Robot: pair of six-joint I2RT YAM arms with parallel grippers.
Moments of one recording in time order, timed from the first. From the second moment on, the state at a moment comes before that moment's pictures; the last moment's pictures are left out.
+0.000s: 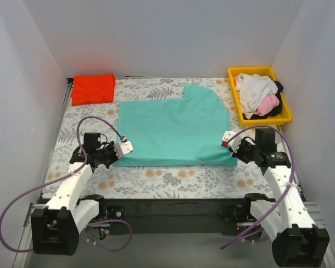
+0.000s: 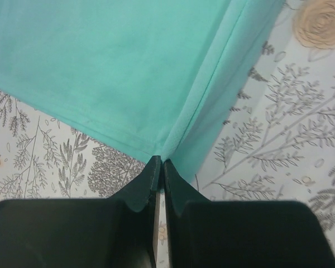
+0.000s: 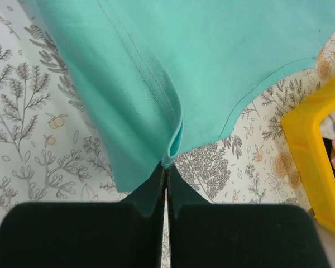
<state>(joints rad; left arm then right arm) -0.05 1.01 0.54 -0.47 0.50 1.02 0.04 0.86 0.64 -0.67 -0.46 -1.03</state>
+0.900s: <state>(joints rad) -0.05 1.28 0.74 -0.59 0.48 0.96 0.10 1.26 0.92 -0.69 -0.44 -1.05</state>
